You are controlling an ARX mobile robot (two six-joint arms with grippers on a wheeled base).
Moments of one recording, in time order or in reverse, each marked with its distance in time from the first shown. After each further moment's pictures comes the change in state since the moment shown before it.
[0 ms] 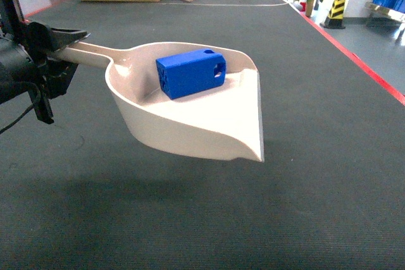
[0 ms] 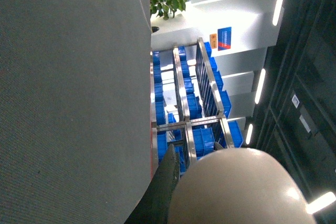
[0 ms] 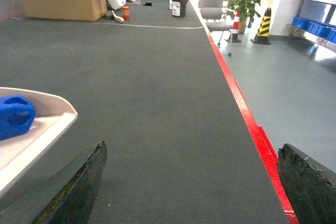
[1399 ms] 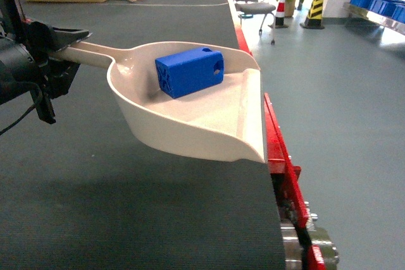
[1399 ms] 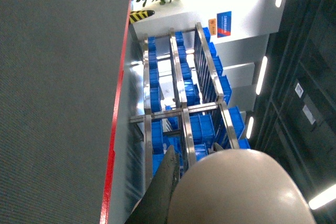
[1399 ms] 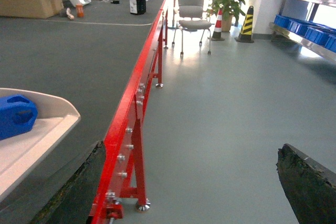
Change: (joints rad) left arm 0.001 -0.002 -0.002 0.001 0.000 -0.001; right arm 0.000 0.000 0.000 0.001 -0.003 0.000
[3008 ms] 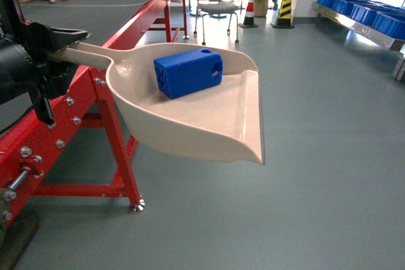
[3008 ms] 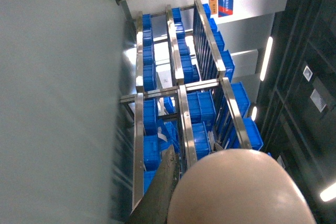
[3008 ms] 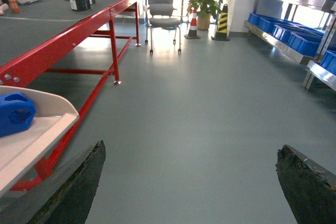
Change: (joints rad) left arm -0.002 -0.002 -0.002 -0.003 0.001 0.002; right arm 0.000 0.003 -0.002 -0.001 0.002 0.000
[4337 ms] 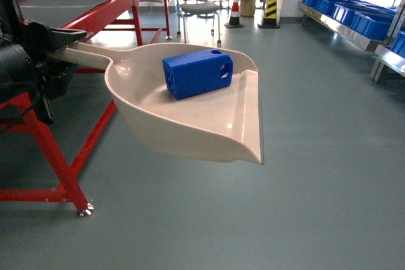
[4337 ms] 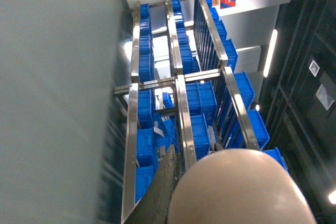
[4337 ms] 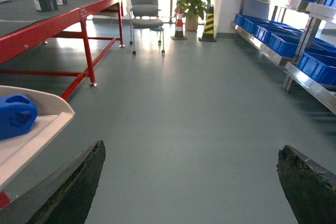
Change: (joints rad) left arm 0.002 -0.002 -0.001 0.001 0.000 -0.002; right arm -0.005 -0.004 0.000 0.000 0.000 0.000
